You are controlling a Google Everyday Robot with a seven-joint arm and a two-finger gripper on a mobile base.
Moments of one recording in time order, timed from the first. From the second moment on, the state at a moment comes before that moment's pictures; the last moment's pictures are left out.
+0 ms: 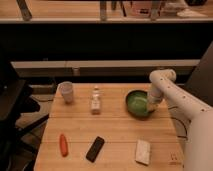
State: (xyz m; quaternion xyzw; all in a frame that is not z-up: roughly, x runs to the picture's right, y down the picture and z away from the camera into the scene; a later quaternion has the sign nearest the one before) arm 0.290 0.122 0.893 -0.37 -0.03 -0.01 0.93
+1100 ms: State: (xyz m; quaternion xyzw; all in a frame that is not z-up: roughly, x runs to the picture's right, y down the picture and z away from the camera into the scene) arm 0.228 0.160 0.865 -0.39 -0.05 -0.10 0.92
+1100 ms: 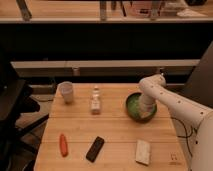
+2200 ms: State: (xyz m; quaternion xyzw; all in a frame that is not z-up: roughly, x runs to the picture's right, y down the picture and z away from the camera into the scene) arm 0.204 0.191 0.854 -0.40 -0.07 -0.16 0.90
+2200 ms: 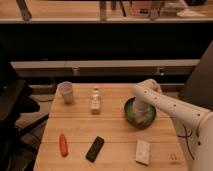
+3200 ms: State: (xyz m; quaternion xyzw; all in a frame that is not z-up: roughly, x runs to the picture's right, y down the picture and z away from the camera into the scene) arm 0.165 0.200 0.858 -0.41 -0.08 -0.21 0.89
